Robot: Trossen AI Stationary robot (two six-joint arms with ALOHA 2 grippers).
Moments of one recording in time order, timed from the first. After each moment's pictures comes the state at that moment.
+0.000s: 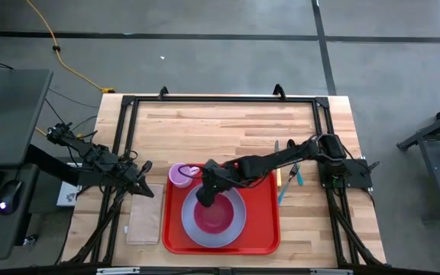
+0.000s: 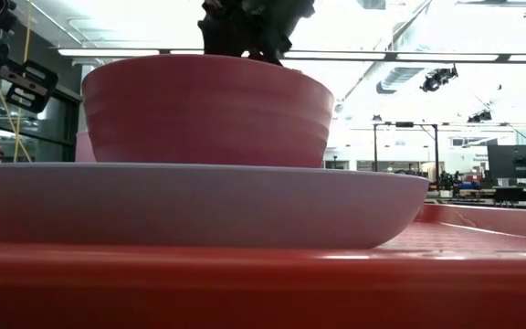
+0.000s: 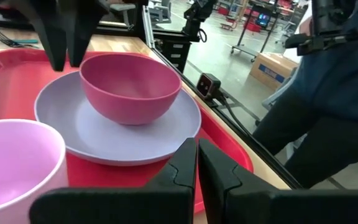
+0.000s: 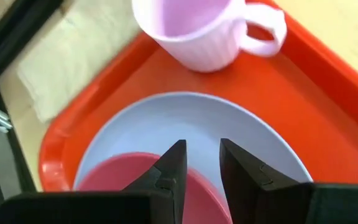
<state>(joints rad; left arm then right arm) -0.52 0.01 0.10 -0.29 0.05 -0.21 0.20 2.04 1.69 -0.56 0.12 0.91</state>
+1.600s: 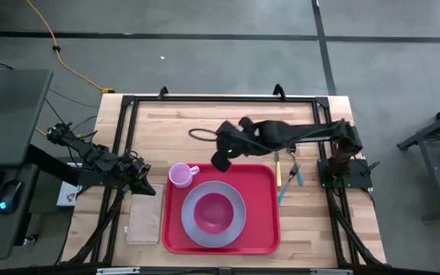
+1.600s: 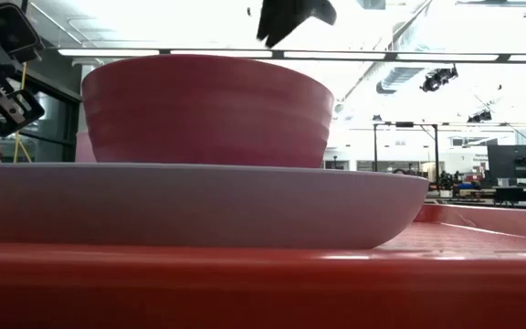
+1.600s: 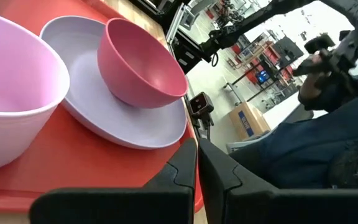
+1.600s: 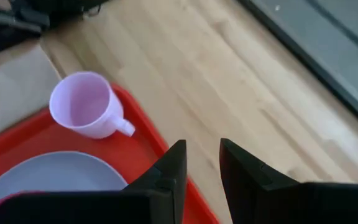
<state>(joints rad) -0.52 0.01 0.10 -0.28 -0.01 -0.76 0.09 1.85 1.93 -1.05 0.43 0.59</state>
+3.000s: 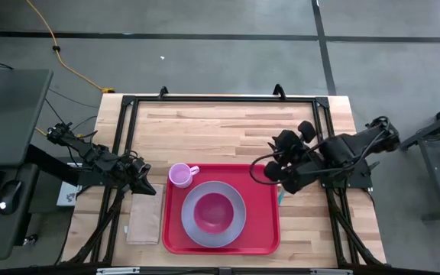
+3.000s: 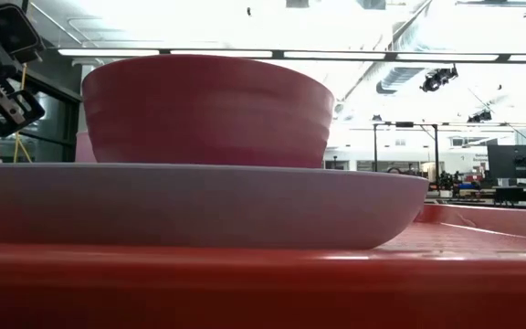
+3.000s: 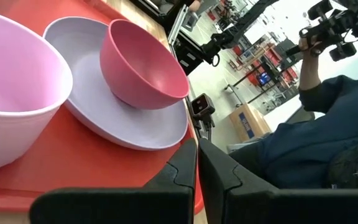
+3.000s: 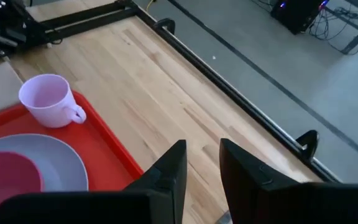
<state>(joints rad) -0.52 0.01 0.10 -0.28 -0.02 -0.77 0.45 1.50 1.78 -1.49 0.91 0.97</state>
